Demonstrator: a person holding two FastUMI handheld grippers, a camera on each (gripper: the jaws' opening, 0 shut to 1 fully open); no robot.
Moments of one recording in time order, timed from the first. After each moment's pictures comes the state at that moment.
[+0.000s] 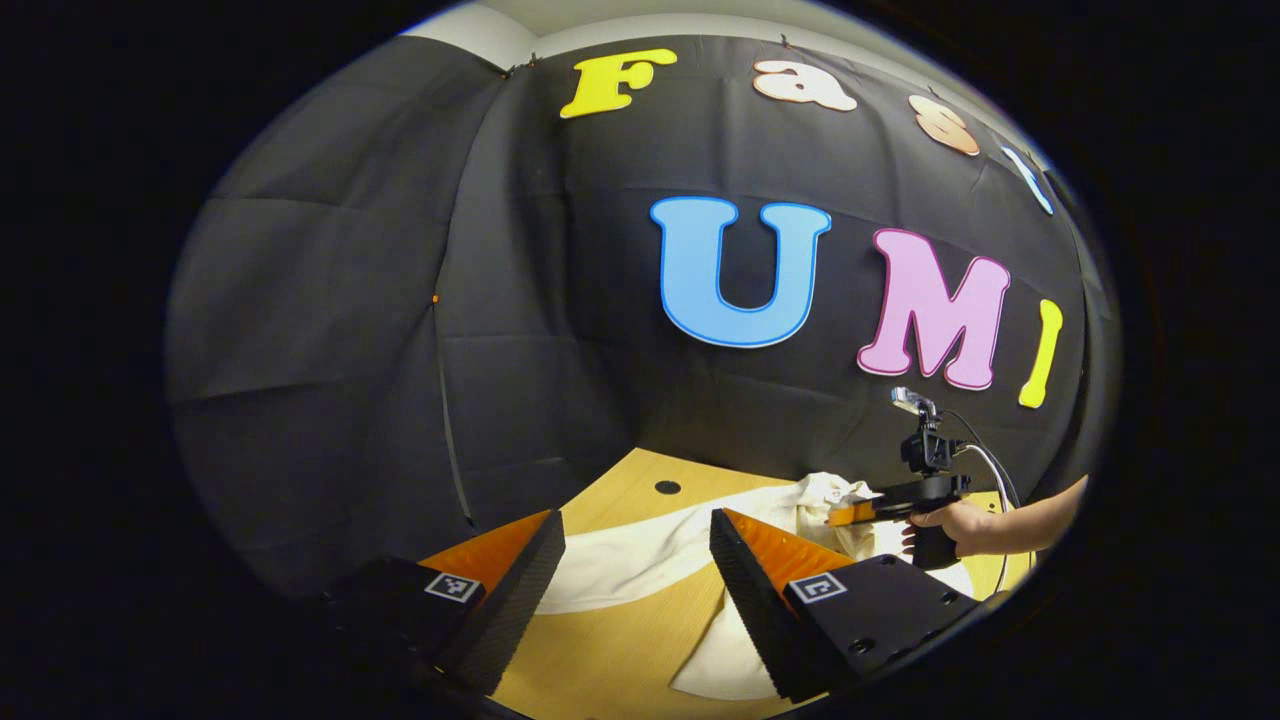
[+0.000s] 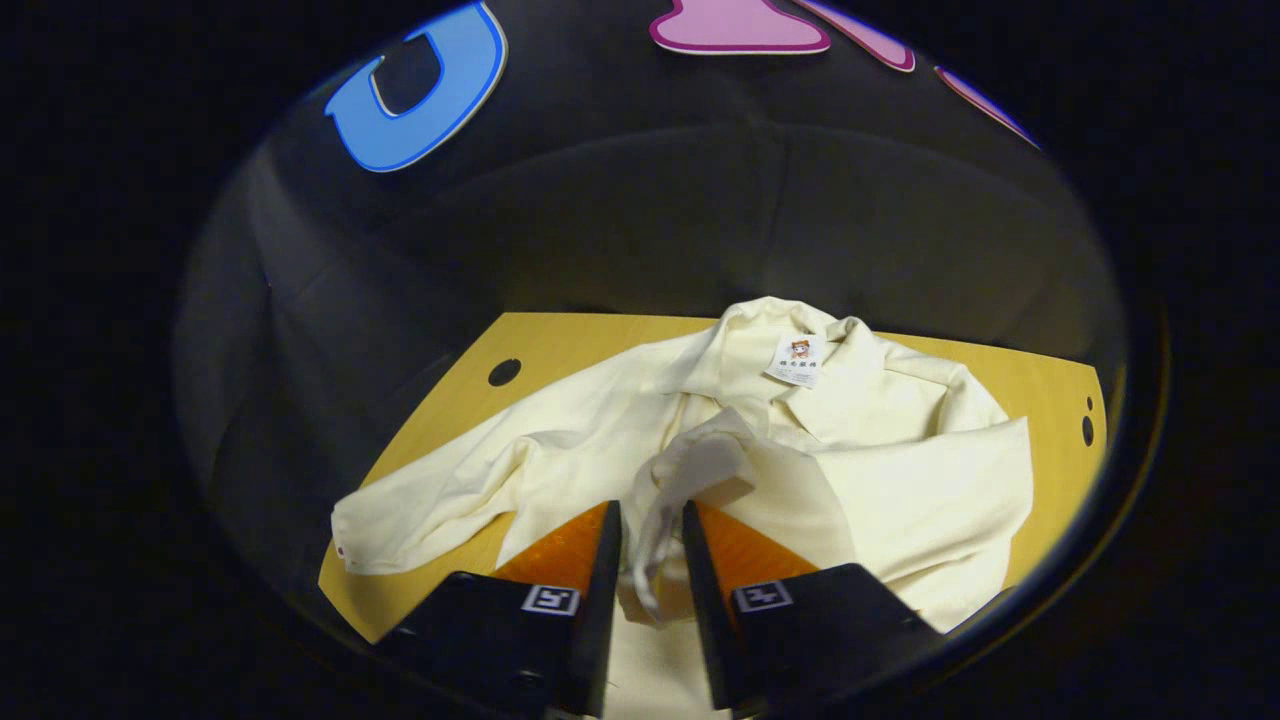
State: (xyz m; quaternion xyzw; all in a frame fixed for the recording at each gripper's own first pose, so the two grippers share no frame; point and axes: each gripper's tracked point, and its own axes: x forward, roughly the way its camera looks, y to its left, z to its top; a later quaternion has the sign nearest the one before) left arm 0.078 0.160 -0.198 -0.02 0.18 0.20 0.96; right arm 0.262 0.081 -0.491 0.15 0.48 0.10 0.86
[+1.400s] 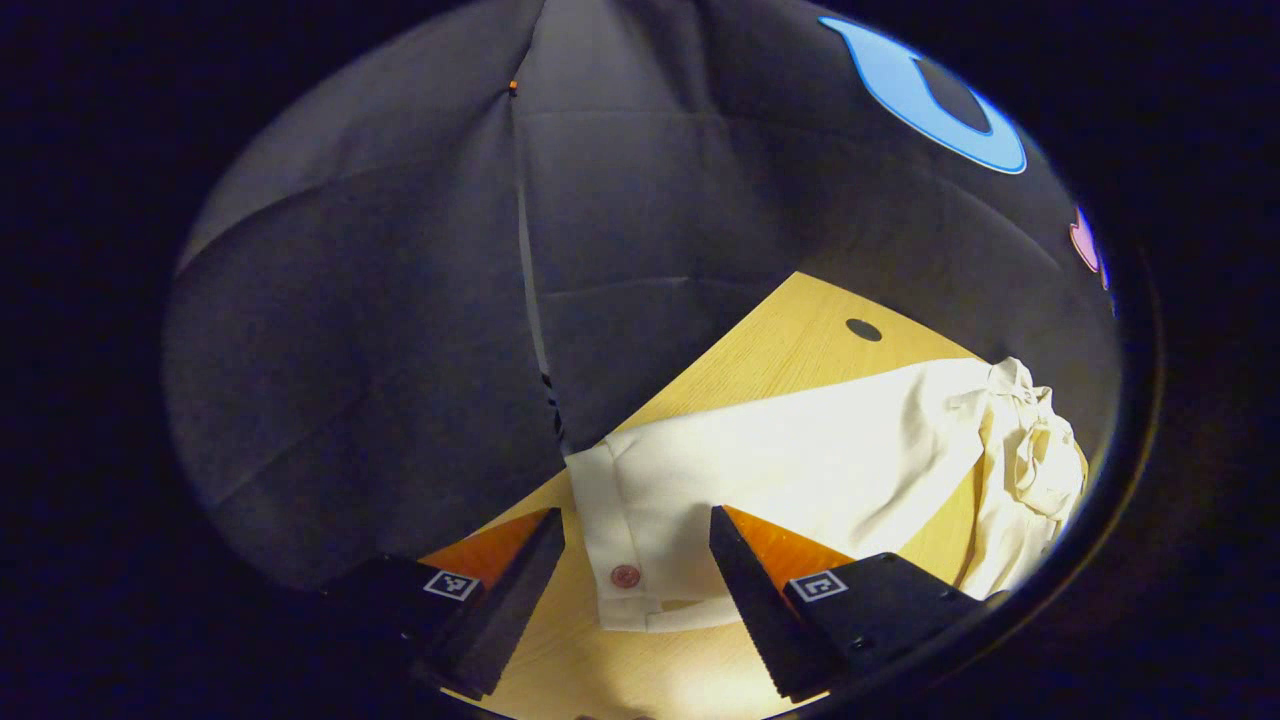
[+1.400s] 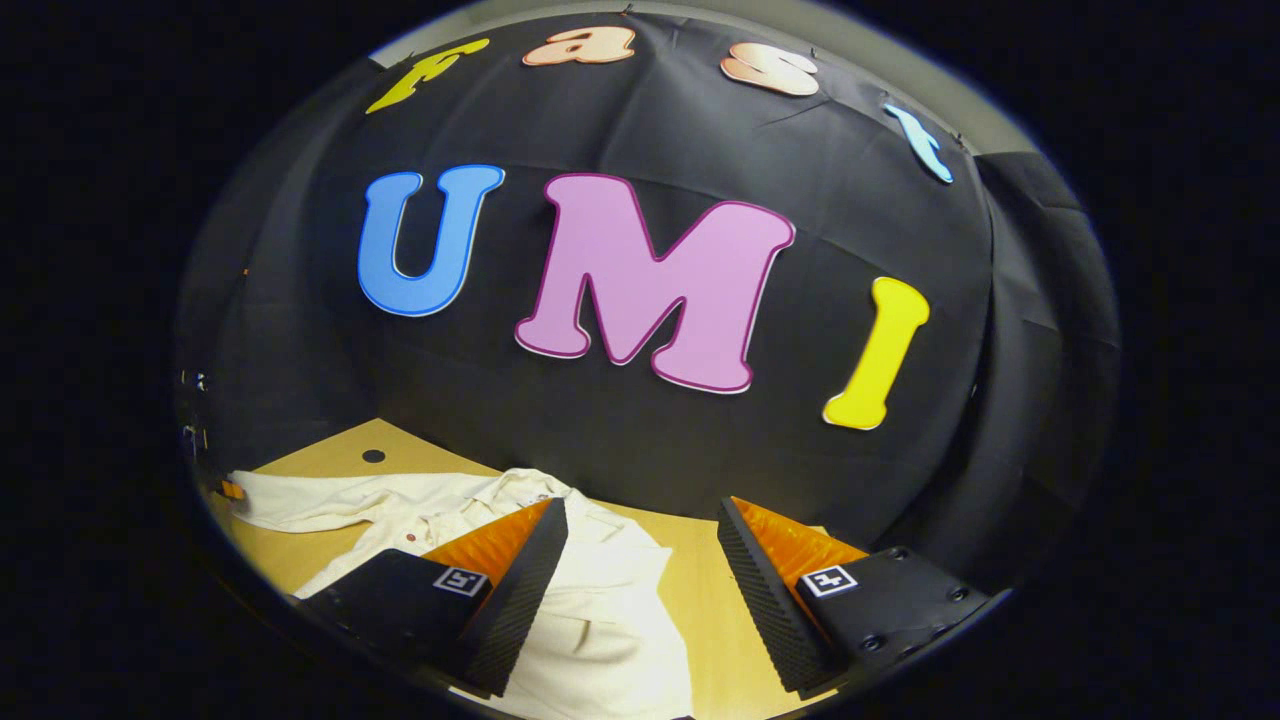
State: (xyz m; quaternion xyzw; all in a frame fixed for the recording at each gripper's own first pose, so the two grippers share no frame) left arm 0.093 0.367 -0.464 -0.10 0.40 0.32 0.85; right arm 0.140 -0.154 -0.217 -0.08 0.22 -0.09 0.97
